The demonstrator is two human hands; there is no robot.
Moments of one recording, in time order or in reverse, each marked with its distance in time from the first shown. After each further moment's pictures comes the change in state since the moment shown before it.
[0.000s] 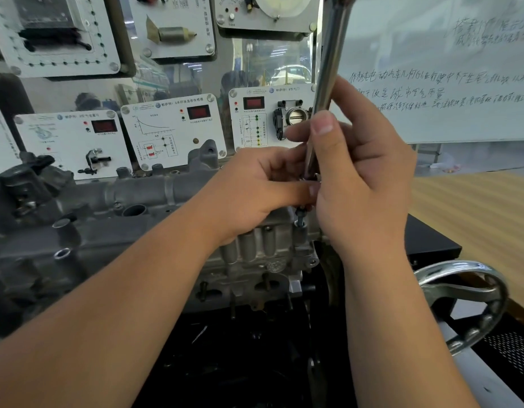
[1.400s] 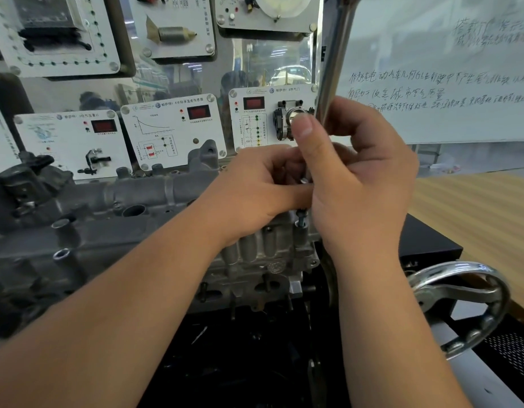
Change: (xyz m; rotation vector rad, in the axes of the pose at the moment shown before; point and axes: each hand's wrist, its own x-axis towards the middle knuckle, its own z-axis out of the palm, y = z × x) left_hand 0.003 -0.001 0.000 0.166 0.050 0.034; right_hand -0.002 -0.004 0.006 -0.002 0.083 -0.003
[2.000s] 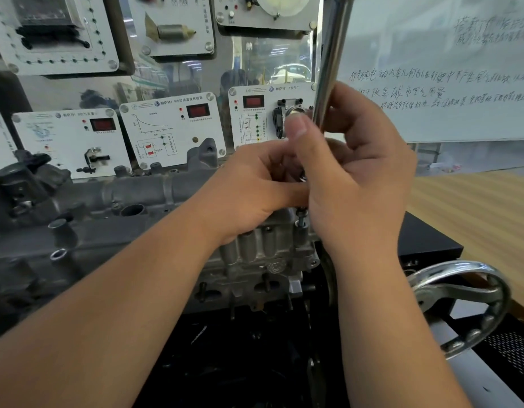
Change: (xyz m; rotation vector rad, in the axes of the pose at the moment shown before) left_hand 0.000 0.001 0.000 -0.116 -0.029 0.018; right_hand -0.001 0.000 0.001 0.029 -0.023 -0.015
